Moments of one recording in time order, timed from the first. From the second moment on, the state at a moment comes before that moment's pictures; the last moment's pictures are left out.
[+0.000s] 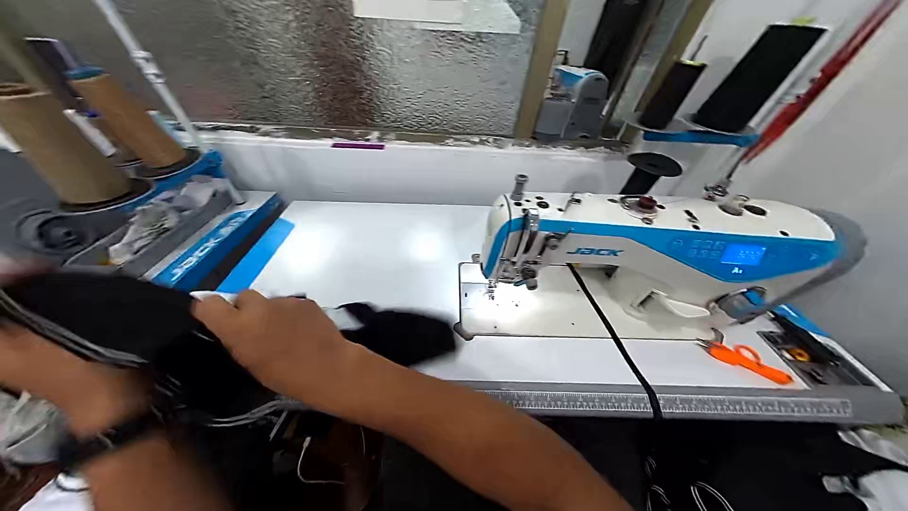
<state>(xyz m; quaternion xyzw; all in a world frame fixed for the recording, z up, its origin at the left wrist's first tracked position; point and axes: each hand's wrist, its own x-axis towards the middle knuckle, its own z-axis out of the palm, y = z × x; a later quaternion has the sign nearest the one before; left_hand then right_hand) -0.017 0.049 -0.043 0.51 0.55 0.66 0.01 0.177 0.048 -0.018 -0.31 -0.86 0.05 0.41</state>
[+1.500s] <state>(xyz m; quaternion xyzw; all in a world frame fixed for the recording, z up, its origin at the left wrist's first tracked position) 0.208 0.156 -0.143 0.92 0.36 0.14 0.00 0.462 0.107 -0.162 -0.22 -0.95 -0.08 0.19</state>
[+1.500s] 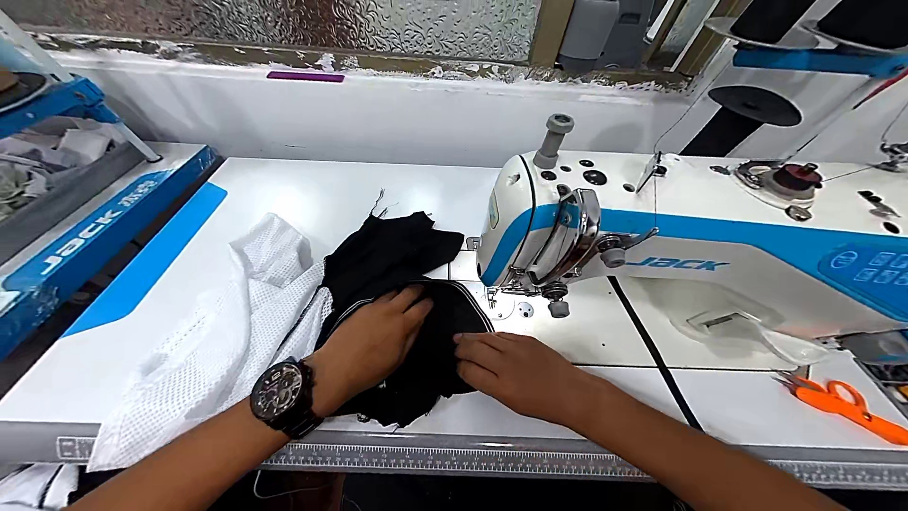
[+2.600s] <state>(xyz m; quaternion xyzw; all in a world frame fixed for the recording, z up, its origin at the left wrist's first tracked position) 0.261 0.202 -0.152 0.94 0.29 0.18 0.00 0.531 0.104 -0.165 -0.24 -0.96 -0.09 0.13</state>
